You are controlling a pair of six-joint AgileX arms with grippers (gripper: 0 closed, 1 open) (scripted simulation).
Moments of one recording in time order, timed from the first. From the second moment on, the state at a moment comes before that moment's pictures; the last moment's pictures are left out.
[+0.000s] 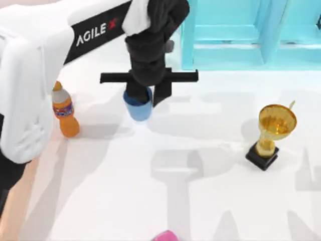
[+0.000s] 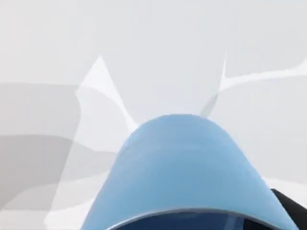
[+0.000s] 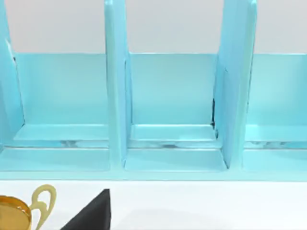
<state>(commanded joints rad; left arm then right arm) -0.57 2.35 2.07 -1.20 -0.01 -0.52 0.00 0.00 0.00 0.00 0.00 0.00</state>
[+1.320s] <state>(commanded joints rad) 0.17 1.75 1.58 -1.39 -0.02 0.19 0.00 0.00 0.00 0.00 0.00 0.00</state>
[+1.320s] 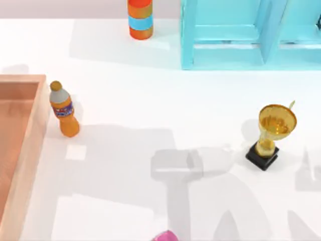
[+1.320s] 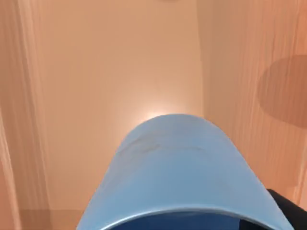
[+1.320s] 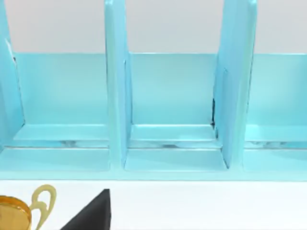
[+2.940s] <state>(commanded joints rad) 0.20 1.78 1.35 -1.14 -0.02 0.22 0.00 0.00 0.00 0.00 0.00 0.00</state>
